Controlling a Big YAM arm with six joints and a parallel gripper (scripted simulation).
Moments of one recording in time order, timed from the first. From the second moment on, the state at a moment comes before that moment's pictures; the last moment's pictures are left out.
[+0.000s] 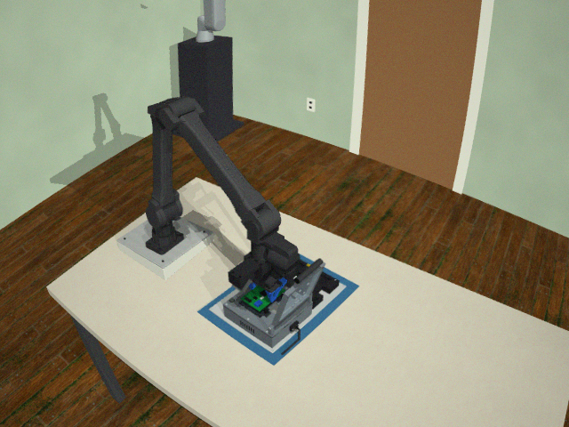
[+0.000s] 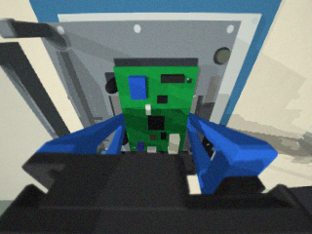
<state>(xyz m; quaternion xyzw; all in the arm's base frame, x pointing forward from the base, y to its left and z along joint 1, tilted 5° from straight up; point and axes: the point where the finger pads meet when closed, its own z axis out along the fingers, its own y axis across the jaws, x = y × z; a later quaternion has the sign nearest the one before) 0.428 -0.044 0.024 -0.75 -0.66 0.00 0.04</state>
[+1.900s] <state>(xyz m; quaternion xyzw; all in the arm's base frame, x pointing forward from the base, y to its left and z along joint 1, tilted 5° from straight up) 0.427 -0.044 0.024 -0.75 -0.66 0.00 0.04</state>
